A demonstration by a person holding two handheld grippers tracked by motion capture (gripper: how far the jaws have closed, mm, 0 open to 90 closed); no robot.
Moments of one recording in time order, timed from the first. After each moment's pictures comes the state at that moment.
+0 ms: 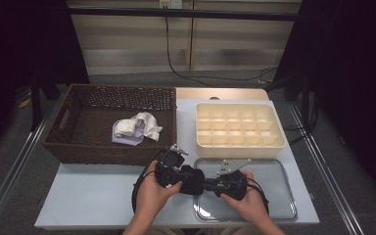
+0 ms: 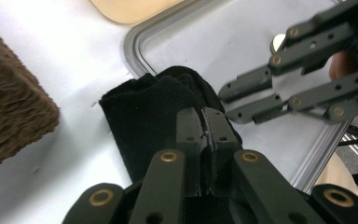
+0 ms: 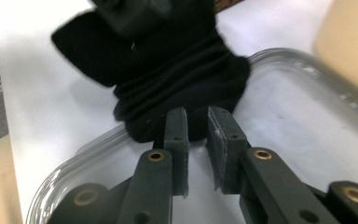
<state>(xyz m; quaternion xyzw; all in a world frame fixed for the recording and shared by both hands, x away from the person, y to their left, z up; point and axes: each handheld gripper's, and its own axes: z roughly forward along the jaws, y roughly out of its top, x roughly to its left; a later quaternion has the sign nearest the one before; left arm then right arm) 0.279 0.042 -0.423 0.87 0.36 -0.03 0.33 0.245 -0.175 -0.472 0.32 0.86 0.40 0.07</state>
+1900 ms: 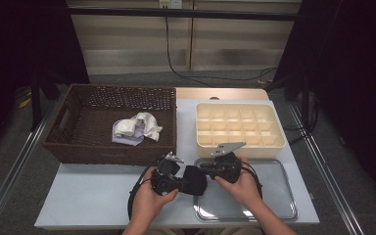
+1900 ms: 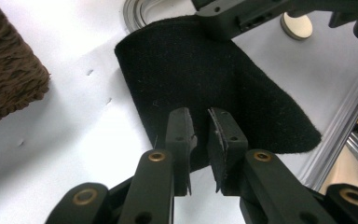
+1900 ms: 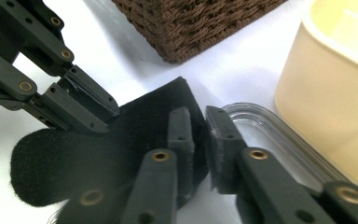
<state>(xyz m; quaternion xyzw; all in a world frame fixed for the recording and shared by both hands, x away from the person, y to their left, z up) 0.271 0.057 -0.446 0.87 0.37 -0.04 0.33 0.281 -0.162 -0.449 0.34 0.85 0.40 0.08</state>
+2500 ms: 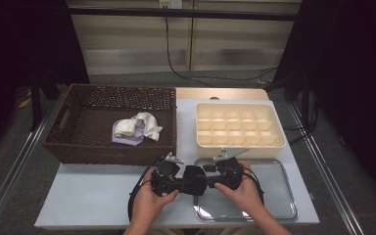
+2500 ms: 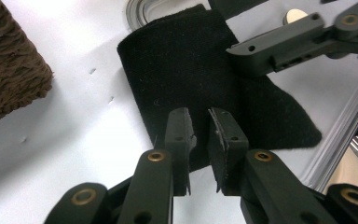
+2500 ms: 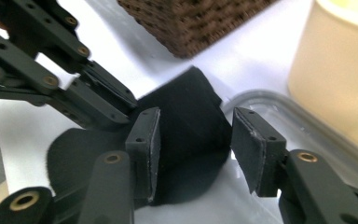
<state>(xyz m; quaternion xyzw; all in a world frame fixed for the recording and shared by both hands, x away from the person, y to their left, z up) 0.268 0.056 -0.446 0.86 0.37 -0.04 0.34 0.266 -0.165 -0.454 0.36 0.83 0.41 0.06</state>
